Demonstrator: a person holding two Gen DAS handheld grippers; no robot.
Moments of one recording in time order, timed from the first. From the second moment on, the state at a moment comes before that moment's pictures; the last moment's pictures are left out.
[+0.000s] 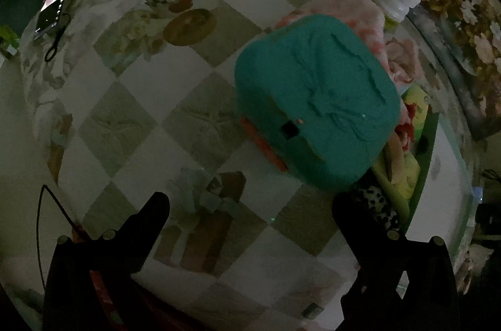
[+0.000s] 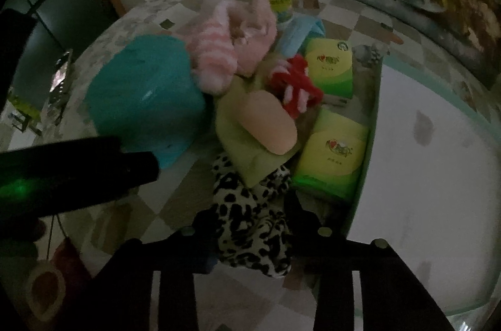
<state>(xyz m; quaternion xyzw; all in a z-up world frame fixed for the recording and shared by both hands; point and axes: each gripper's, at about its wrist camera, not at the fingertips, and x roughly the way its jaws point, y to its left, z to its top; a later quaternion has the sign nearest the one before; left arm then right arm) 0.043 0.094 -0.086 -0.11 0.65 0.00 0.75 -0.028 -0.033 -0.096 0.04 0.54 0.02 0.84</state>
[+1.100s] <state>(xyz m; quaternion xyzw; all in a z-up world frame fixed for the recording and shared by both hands) 0.036 0.075 0.002 -0.09 0.58 -0.12 0.80 -0.078 -0.108 0.021 0.11 0.40 -0.12 0.90</state>
